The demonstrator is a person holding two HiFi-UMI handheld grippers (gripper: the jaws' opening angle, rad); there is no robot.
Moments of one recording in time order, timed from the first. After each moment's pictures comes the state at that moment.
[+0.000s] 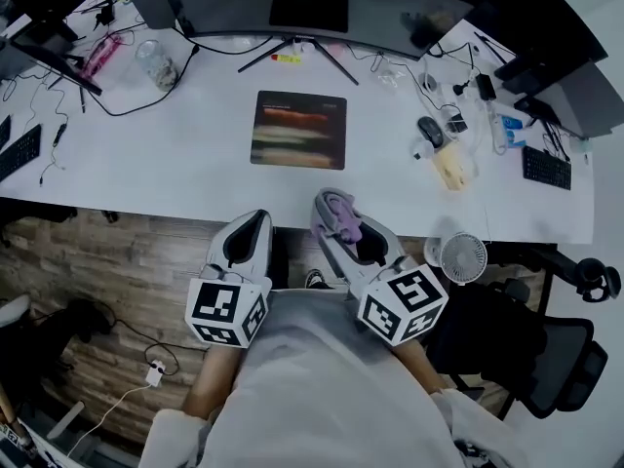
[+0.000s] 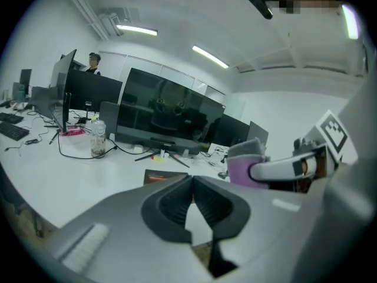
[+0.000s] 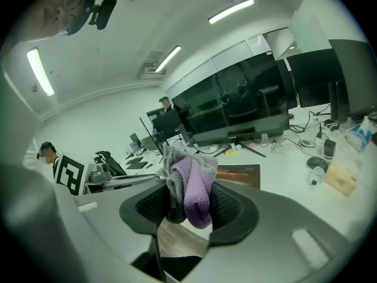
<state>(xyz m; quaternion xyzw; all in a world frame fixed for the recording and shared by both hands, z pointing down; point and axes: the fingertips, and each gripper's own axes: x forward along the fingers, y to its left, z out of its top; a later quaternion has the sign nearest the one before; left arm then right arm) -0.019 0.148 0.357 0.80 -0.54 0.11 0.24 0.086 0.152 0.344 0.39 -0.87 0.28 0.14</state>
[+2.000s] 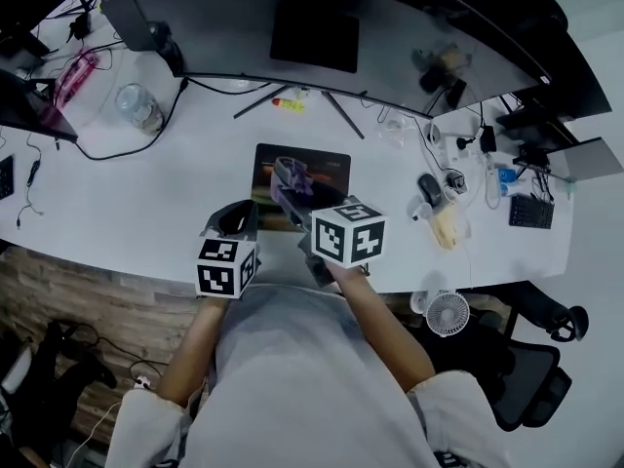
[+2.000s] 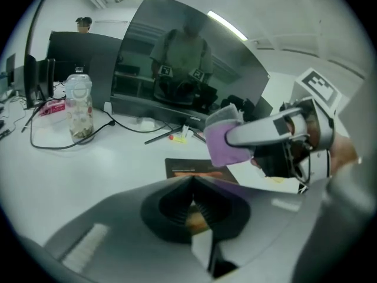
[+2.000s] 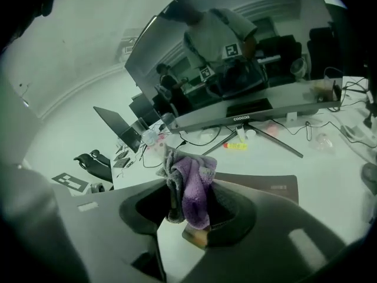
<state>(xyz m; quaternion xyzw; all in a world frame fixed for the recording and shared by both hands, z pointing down) -0.086 -0.041 0.496 0.77 -0.51 0.20 0.33 -0.021 -0.081 0.459 0.36 -0.83 0.38 0.22</state>
